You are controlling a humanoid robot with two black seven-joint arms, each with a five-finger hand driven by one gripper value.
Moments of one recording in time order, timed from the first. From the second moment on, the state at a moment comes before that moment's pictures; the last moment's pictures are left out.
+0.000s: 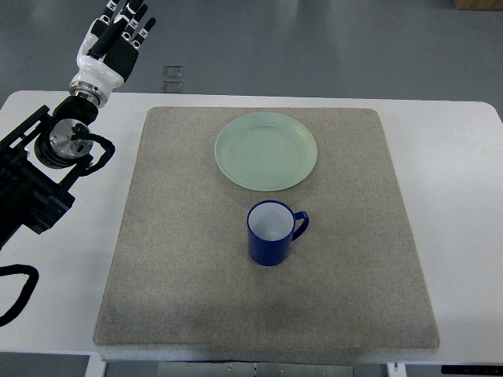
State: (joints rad) left arm -0.82 0.26 -0.97 -0.77 0.03 -0.17 -0.28; right arm 0.02 0.00 0.01 0.08 -0.06 0.18 0.23
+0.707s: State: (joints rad) left arm -0.83 0.26 -0.97 -0.77 0.03 -0.16 -0.32; right arm 0.02 0.00 0.01 0.08 -0.06 0.18 0.23
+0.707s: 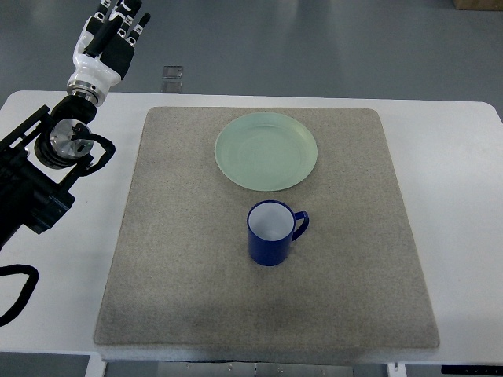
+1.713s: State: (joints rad) left arm -0.94 0.57 -0.60 -1.14 0.04 -0.21 -0.25; right arm 0.02 0.00 0.01 0.08 -0.06 0.18 0.23
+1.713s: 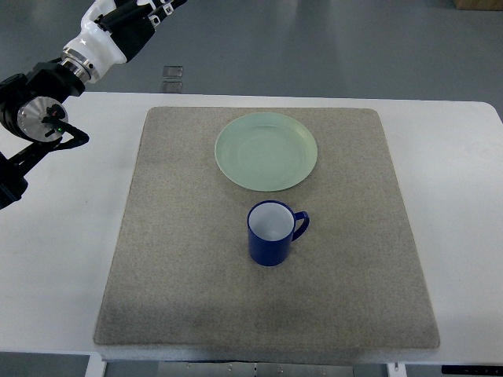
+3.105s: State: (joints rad) left arm -0.83 0.65 -0.30 -1.25 0.42 -0.59 -0.25; right arm 0.02 0.00 0.01 0.08 -0.06 0.18 0.23
